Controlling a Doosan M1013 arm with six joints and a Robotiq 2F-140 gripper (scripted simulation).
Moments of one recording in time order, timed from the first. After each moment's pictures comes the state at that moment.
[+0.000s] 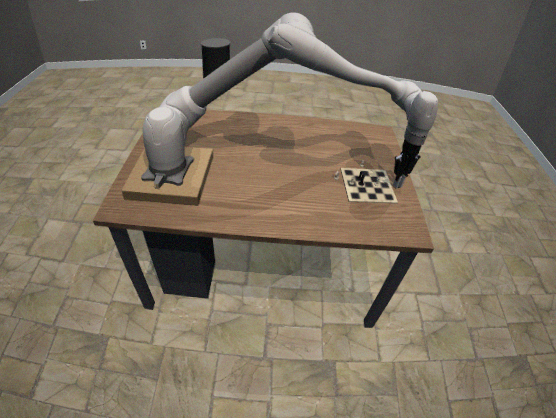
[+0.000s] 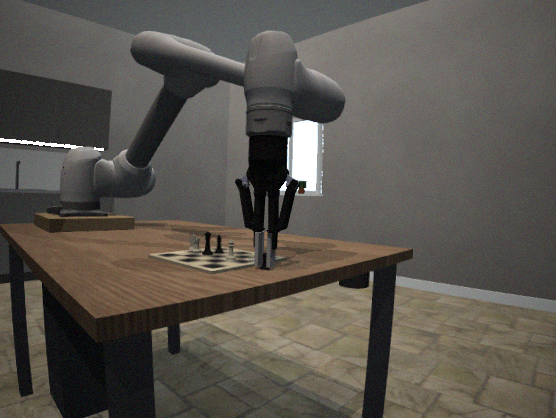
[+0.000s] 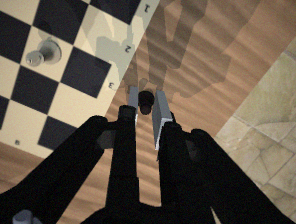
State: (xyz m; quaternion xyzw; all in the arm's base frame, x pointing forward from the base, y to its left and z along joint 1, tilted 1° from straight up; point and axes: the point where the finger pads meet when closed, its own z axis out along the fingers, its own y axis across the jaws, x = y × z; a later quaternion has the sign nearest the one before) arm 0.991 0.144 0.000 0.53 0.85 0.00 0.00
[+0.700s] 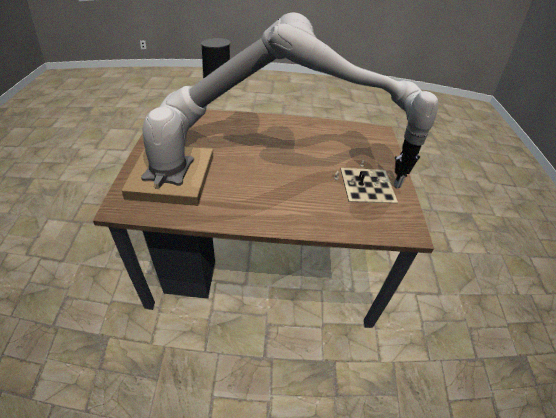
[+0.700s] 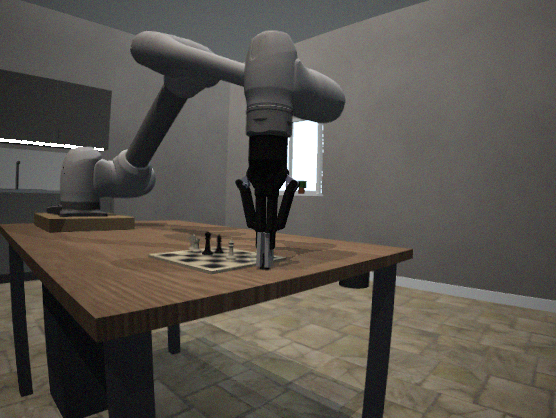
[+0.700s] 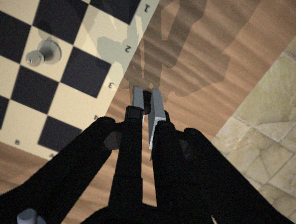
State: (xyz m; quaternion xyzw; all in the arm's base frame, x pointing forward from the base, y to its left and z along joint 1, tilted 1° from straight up) arm 0.991 0.144 0.000 0.53 0.85 0.00 0.00
